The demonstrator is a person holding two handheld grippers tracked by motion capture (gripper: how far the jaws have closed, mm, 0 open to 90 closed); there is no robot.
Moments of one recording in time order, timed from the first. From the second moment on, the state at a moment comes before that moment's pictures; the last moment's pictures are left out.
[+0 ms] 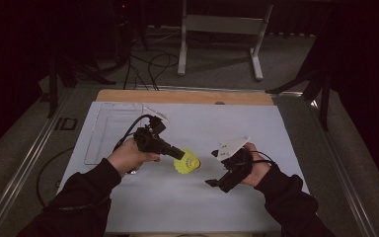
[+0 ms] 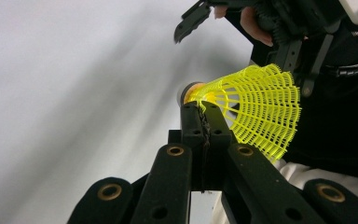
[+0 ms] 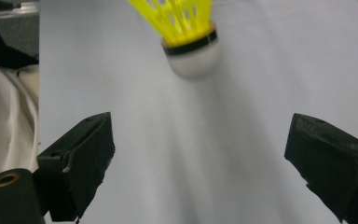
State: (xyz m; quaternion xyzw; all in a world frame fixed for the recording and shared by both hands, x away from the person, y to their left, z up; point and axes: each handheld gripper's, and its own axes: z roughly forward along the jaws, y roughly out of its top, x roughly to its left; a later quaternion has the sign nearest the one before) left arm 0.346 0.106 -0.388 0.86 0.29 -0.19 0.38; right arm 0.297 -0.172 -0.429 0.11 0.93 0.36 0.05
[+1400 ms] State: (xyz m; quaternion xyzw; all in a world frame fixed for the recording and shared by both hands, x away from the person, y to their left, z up) left arm 0.361 0.241 -0.349 0.84 0.41 -0.11 0.34; right arm 0.278 -0.247 -0.463 0.17 0.87 0.45 0.08
